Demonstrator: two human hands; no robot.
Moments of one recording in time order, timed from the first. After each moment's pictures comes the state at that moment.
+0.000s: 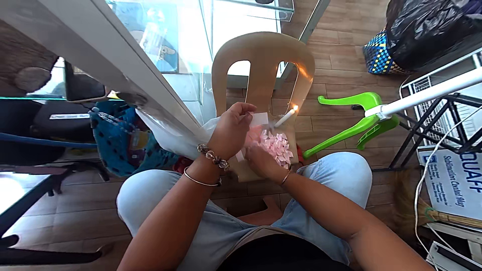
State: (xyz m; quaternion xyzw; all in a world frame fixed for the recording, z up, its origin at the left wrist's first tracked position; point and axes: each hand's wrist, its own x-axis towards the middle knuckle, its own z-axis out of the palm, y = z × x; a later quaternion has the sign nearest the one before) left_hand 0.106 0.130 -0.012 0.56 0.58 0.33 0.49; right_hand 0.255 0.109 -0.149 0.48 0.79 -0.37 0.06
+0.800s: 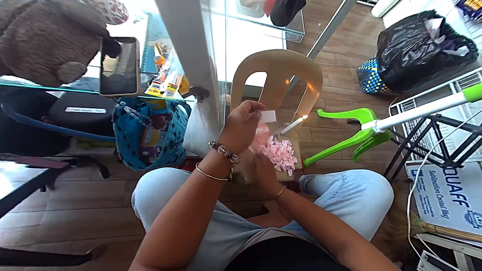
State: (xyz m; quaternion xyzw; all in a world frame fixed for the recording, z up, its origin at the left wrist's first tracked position) left_hand 0.077 0.125 -0.001 0.55 0.57 0.38 0.48; right_hand 0.229 0.066 -0.161 0.59 0.75 -0.30 -0.05
